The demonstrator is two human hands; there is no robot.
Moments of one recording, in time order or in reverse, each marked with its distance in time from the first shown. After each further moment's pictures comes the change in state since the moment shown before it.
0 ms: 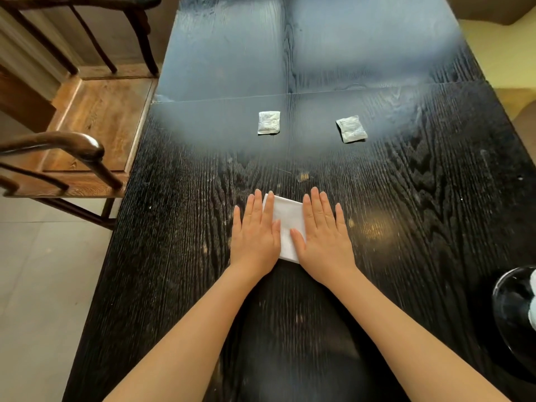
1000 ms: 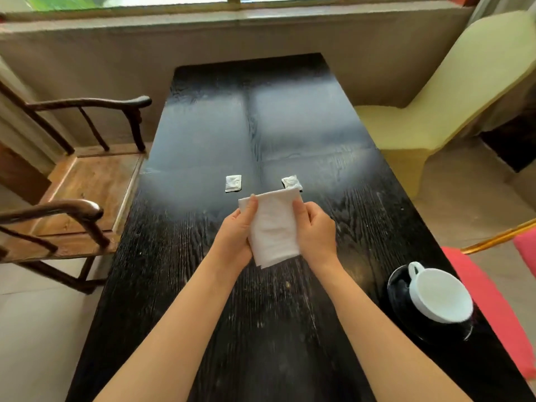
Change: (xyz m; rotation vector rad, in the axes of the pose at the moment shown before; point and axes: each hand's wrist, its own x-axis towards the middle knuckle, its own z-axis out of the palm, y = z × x) left_hand -0.032 0.094 -0.137 -1.802 -0.183 -0.151; right_hand -0.044 0.003 -0.175 1.000 0.467 0.248
